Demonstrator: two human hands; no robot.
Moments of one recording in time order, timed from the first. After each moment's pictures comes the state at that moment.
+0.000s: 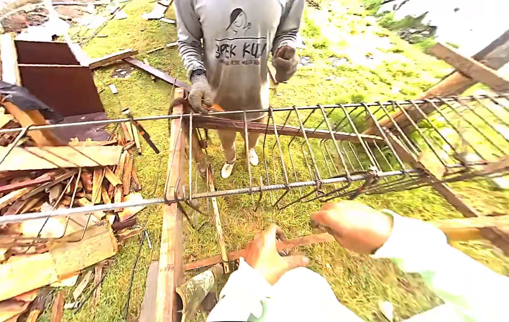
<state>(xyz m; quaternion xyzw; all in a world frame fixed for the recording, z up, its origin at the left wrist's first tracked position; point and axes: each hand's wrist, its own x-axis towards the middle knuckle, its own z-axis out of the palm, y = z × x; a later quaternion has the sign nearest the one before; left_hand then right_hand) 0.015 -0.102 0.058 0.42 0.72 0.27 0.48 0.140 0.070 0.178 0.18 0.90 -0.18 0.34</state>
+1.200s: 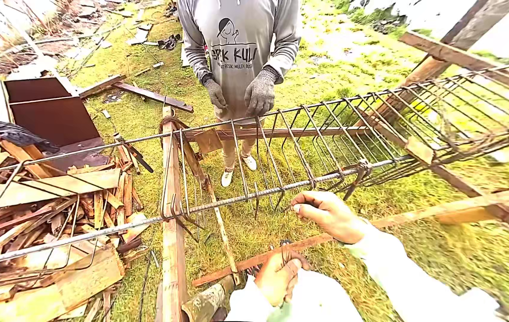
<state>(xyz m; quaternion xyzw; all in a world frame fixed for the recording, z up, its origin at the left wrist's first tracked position) 0.034 -0.124 0.023 0.27 0.43 0.48 0.72 0.150 0.058 0.109 0.31 0.78 -0.51 -0.18</state>
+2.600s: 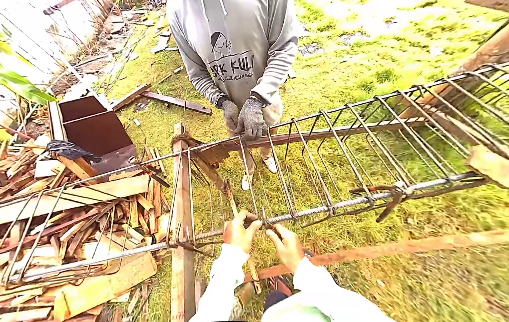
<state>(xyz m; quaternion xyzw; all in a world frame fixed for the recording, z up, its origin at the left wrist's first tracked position) -0.092 -0.025 0.017 0.35 0.83 0.31 0.30 0.067 0.039 -0.054 0.38 0.71 -0.55 -0.21</state>
